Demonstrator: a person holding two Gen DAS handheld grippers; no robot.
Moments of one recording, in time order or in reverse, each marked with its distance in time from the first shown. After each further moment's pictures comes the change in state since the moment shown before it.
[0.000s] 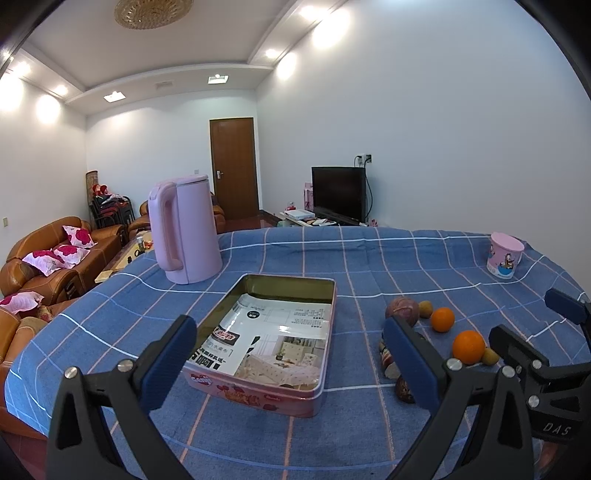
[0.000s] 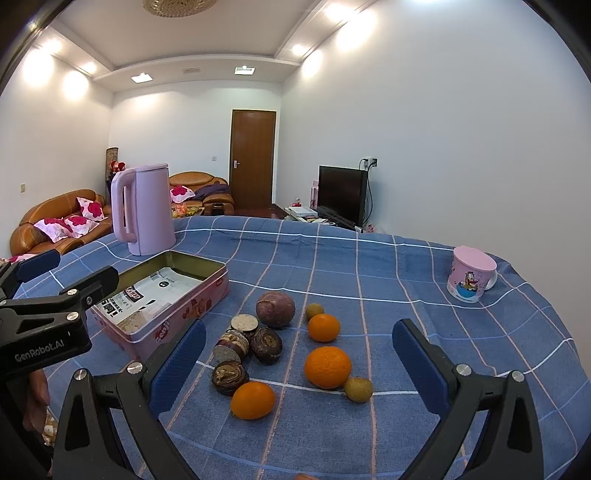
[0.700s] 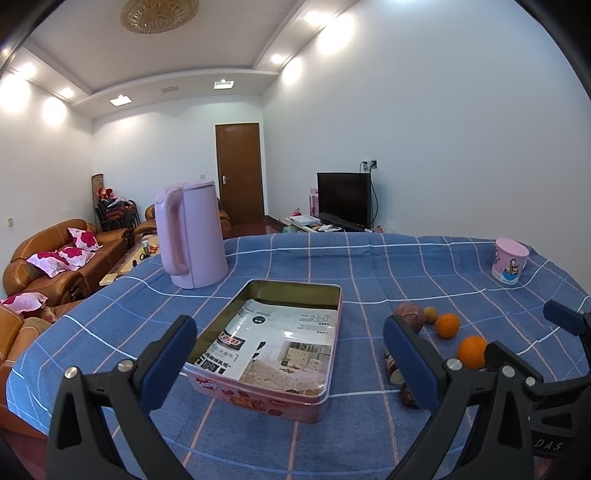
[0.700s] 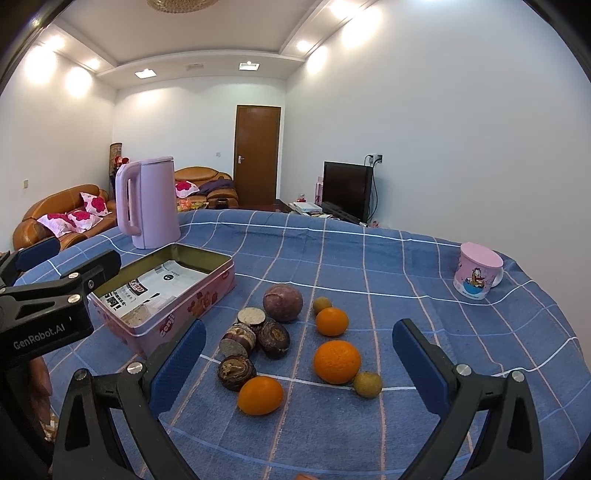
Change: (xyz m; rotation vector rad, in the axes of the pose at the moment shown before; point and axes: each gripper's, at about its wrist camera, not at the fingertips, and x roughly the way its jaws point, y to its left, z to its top) left arm 0.000 0.003 0.002 -0.007 -0.023 0.023; right arm 0.004 0.007 -0.004 -0.010 0.015 0.013
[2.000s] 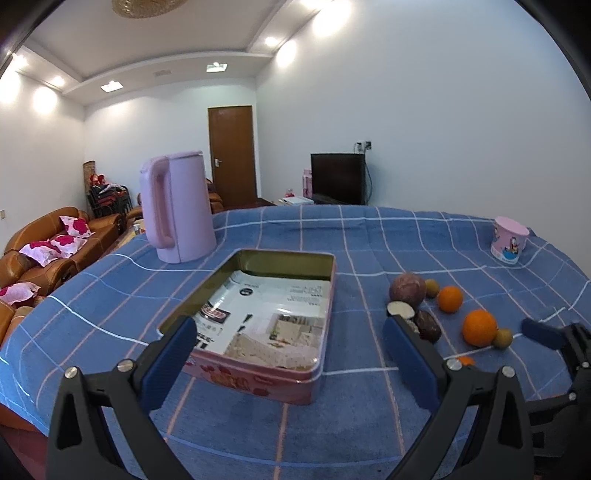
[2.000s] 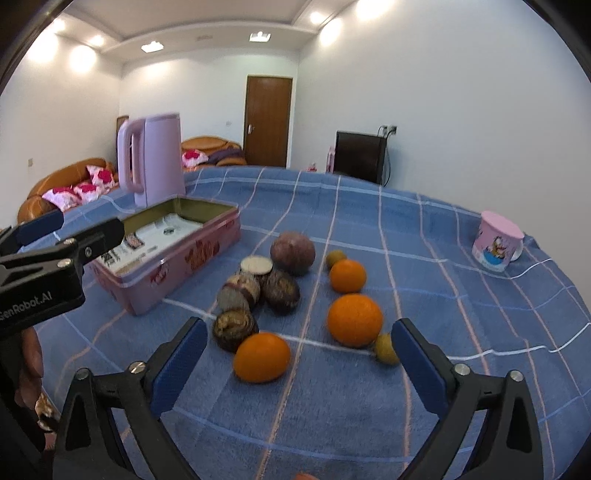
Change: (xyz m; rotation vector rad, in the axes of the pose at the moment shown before) left arm 0.022 -0.009 -0.027 0.006 0.075 -0.038; right arm 0.037 0.006 -0.035 -0.033 0.150 0.052
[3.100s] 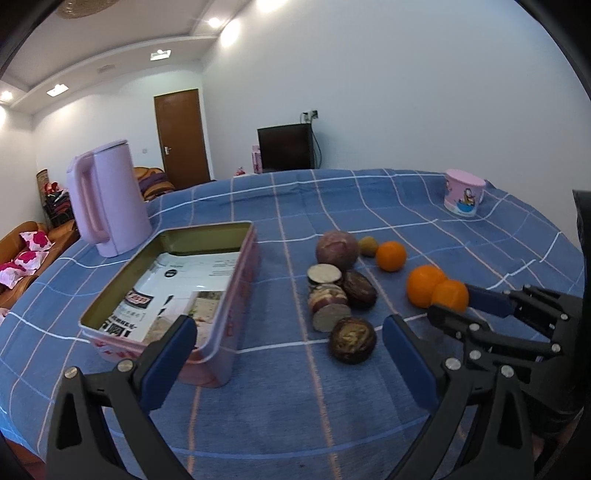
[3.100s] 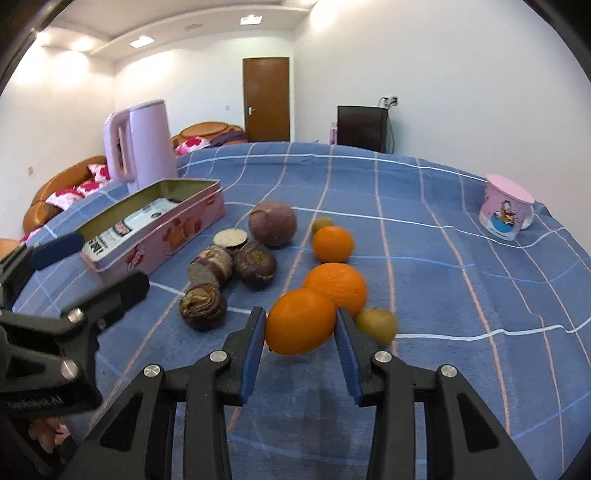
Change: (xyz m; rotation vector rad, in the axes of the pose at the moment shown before) left arm 0.015 -0.060 -0.011 0.127 0.117 -0.154; right arm 0.007 -0.040 -0.010 0.083 0.061 0.032
